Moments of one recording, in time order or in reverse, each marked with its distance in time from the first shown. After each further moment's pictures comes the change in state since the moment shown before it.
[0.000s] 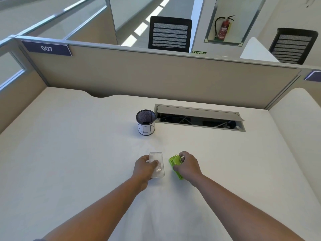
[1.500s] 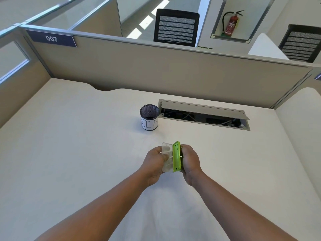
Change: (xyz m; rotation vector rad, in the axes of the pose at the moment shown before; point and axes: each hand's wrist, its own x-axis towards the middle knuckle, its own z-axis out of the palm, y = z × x) left_hand -0.048 0.033 0.019 -0.143 -0.275 0.020; right_hand -0.022 -0.033 0.007 0.808 -0.040 0.157
